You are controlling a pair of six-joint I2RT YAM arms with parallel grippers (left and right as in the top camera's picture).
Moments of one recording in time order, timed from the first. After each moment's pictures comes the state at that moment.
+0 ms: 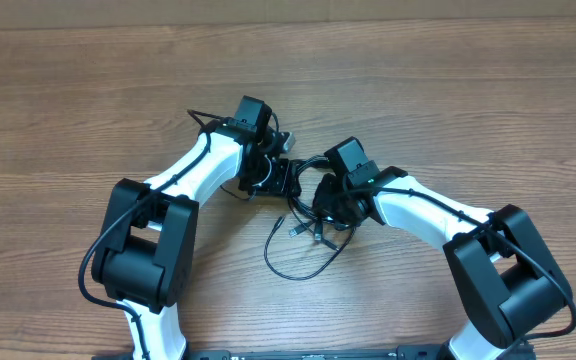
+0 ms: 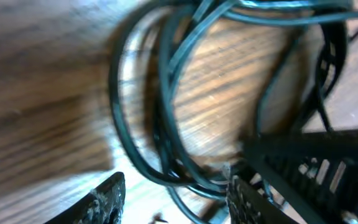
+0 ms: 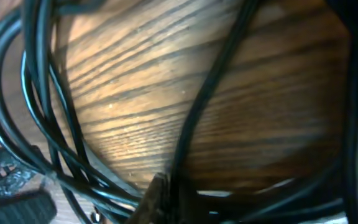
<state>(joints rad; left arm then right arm) -0.36 1.98 1.29 -0.71 0.45 -0.17 0.54 1.81 0.97 -0.37 -0.21 0.99</state>
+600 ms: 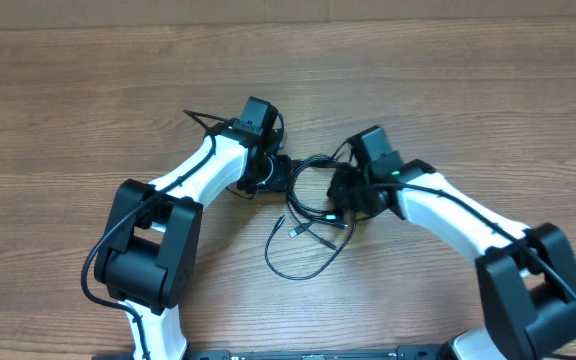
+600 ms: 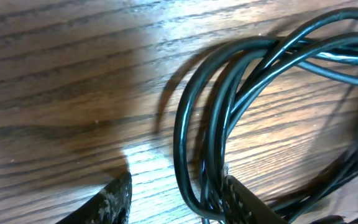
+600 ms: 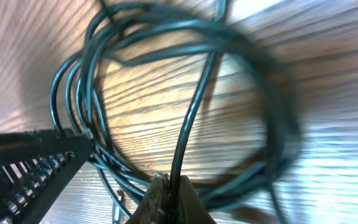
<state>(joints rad) -0.39 1.98 1.29 -0.66 0.28 -0.32 0.44 1.71 0.97 -0.43 -0.26 0.90</state>
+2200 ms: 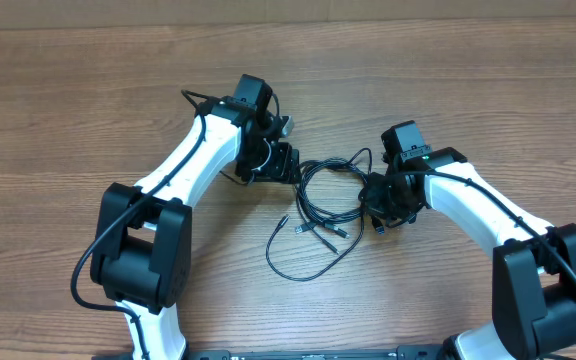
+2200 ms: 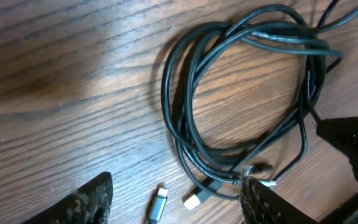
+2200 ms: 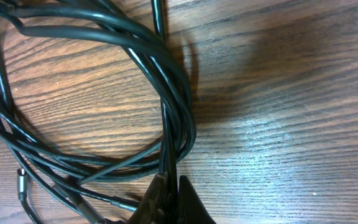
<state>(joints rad) -0.36 1.98 1.46 -0.91 0.43 -0.18 0.29 1.70 1.00 -0.73 -0.25 0.60</state>
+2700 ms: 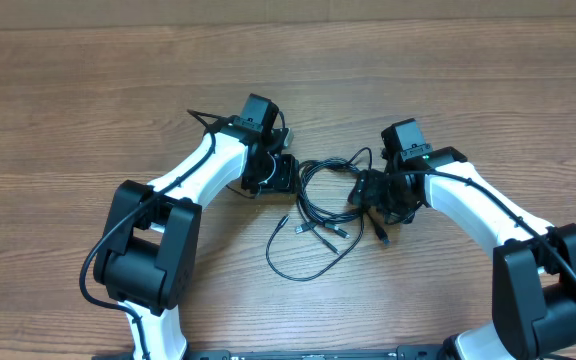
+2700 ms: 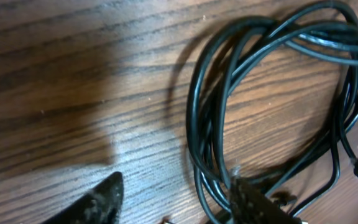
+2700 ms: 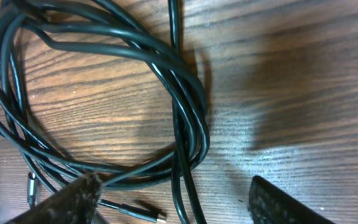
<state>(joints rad) -0.39 1.98 1.31 -0.70 0.39 -0.29 0.29 1.70 1.01 -0.70 -0.25 0.59</state>
